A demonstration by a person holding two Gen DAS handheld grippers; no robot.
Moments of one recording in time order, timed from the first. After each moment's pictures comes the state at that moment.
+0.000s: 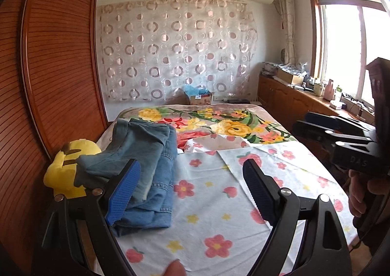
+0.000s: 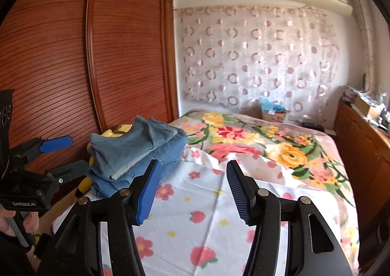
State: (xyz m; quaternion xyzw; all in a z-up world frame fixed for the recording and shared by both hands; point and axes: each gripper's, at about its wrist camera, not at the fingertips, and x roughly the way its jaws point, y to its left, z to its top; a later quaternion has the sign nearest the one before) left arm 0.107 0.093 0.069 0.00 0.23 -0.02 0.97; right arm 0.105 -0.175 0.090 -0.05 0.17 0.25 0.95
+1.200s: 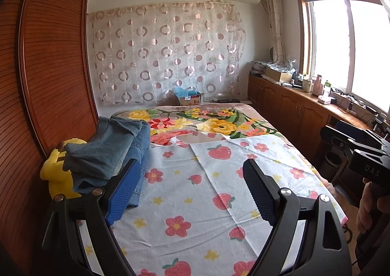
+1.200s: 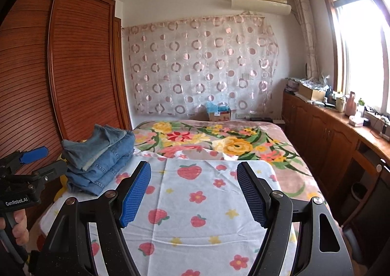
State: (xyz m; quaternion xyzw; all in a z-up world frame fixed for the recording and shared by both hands) left arm 0.054 0.019 0.071 0.01 0.23 -0.04 0.97; right arm -0.017 -0.157 0.082 0.00 0.15 0.11 0.98
